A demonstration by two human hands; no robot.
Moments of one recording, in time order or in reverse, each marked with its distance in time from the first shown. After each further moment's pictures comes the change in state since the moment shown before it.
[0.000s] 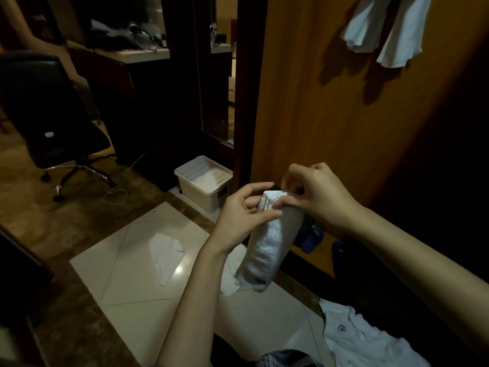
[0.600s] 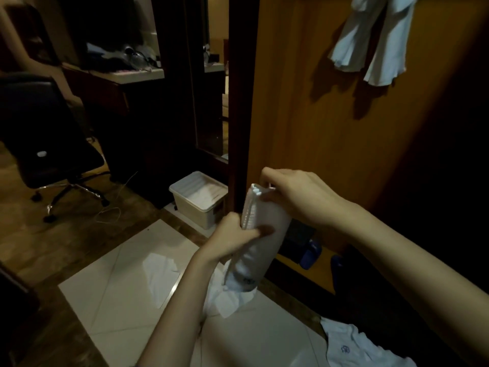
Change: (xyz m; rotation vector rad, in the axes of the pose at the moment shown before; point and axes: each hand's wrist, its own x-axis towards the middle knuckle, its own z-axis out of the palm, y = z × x) left_hand 0.036 -0.012 -0.023 0.354 -0.086 -0.088; right_hand 0.036 -0.012 -0.018 -0.150 -0.073 -0.206
